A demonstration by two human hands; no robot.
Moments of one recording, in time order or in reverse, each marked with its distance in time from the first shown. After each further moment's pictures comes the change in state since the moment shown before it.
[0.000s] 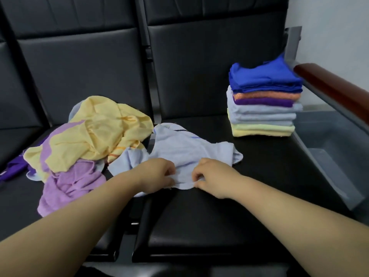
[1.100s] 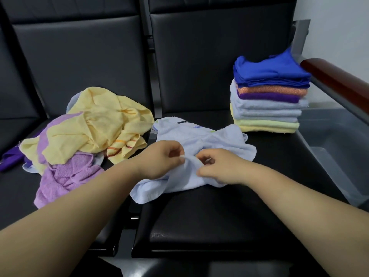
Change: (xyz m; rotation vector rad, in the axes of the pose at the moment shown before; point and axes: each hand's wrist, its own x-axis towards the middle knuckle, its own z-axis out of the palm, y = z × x) left_hand -0.002 0.014 -0.019 -0.379 0.212 0.128; right_hand -0.009 0.000 -0.024 0.413 0.015 0.126
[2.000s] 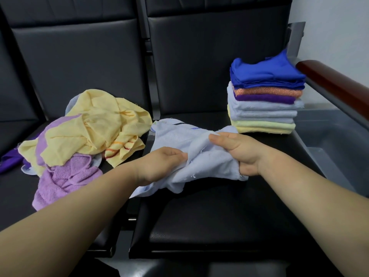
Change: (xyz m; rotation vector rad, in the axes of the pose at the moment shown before) left_hand -0.009 0.018 0.006 -0.418 -0.167 -0.130; right_hand -0.006 0.005 -0.037 0.904 -0.024 0.081
